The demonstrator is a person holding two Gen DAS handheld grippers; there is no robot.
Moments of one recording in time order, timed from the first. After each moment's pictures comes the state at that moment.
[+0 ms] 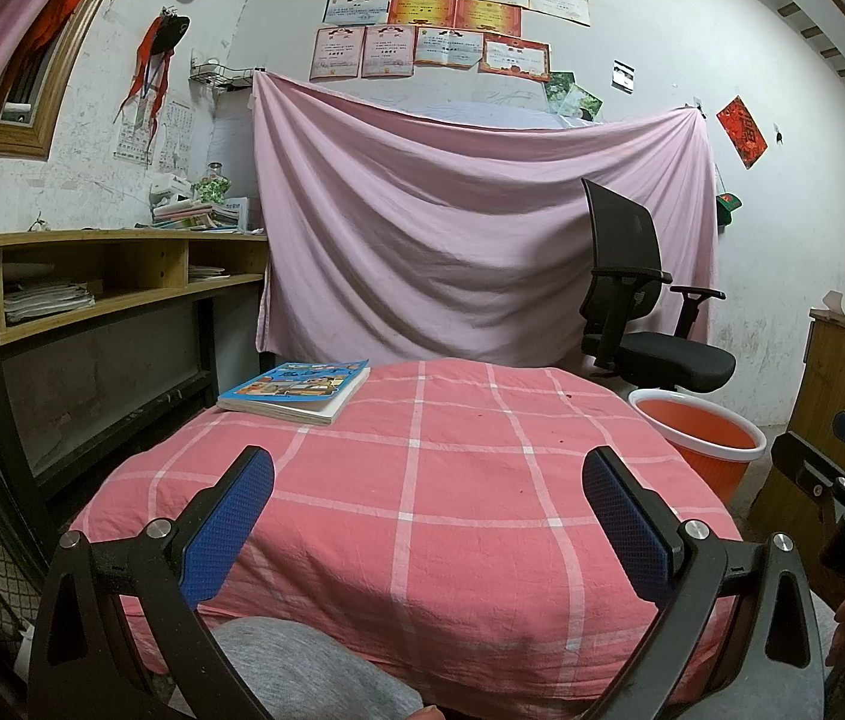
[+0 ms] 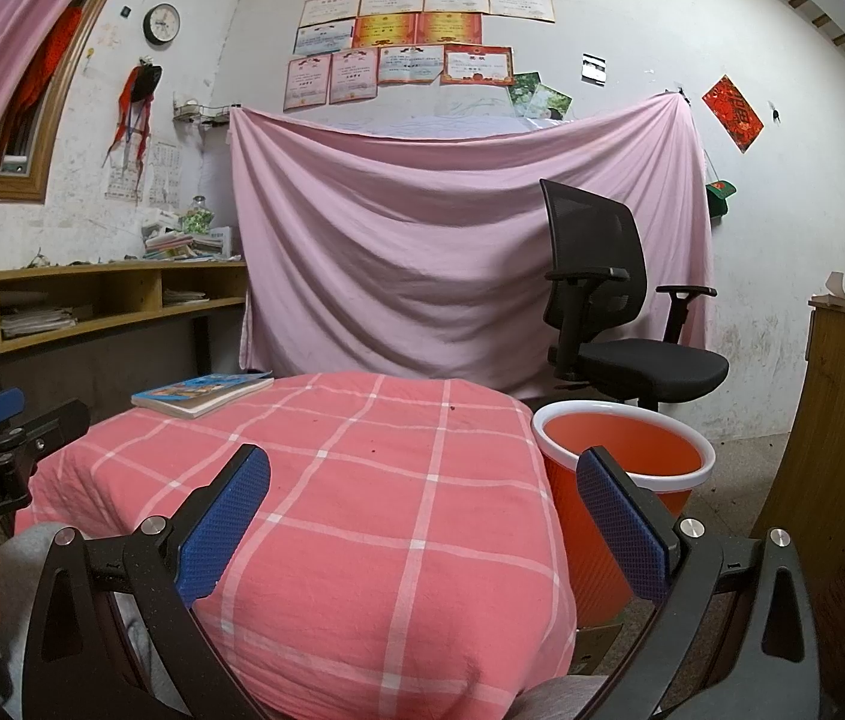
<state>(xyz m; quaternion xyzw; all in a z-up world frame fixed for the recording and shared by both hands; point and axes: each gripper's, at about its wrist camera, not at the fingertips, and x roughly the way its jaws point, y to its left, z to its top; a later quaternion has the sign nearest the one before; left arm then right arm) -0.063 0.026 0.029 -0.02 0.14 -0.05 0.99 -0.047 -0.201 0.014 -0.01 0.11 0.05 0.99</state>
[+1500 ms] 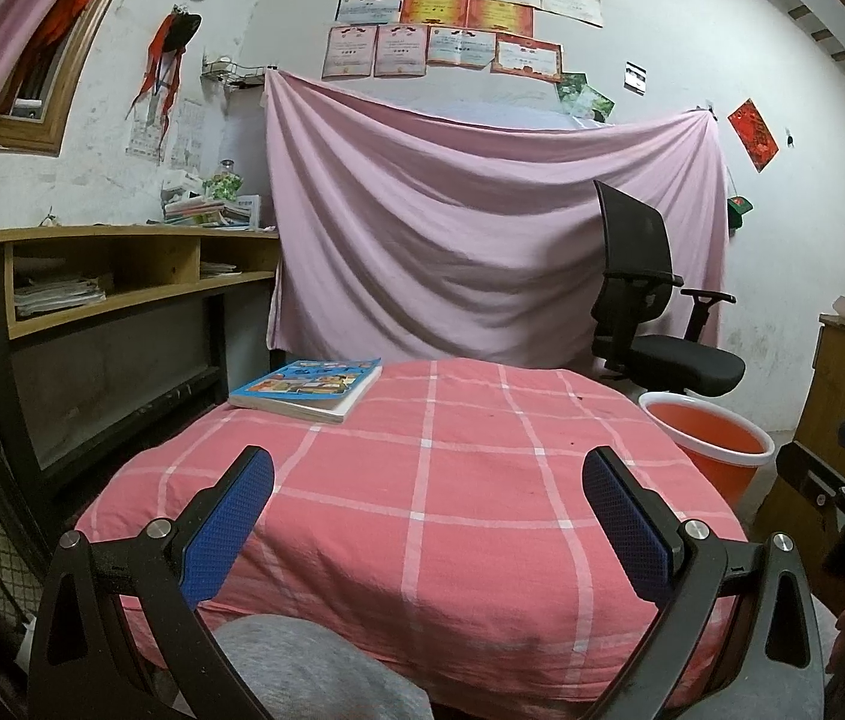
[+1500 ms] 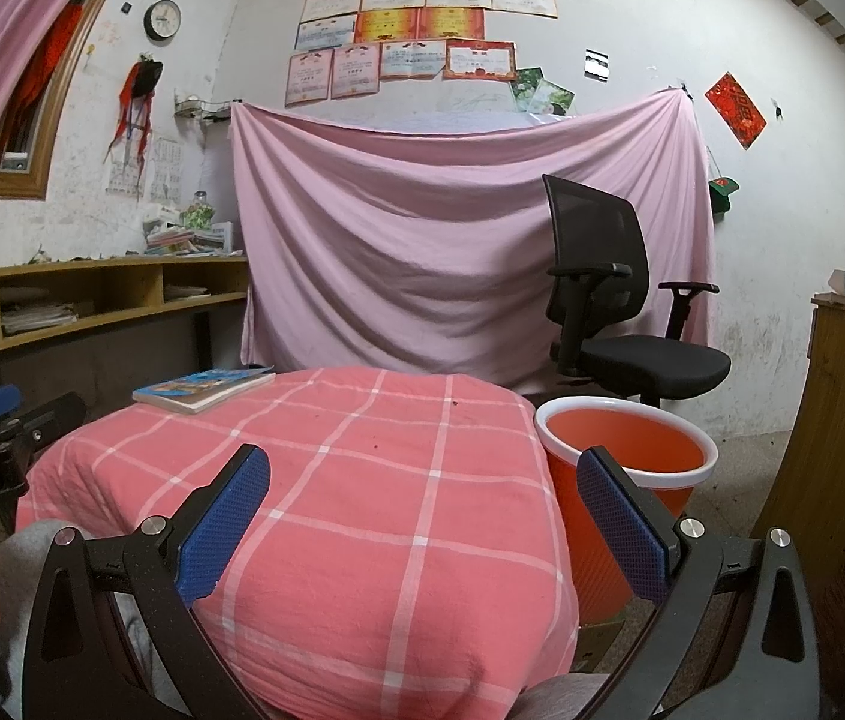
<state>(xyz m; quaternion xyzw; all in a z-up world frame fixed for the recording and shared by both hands) -0.064 0.031 0.028 -0.02 0.14 -0.03 0.99 -0.047 -0.200 0.016 -0.01 0.11 0.05 0.99</state>
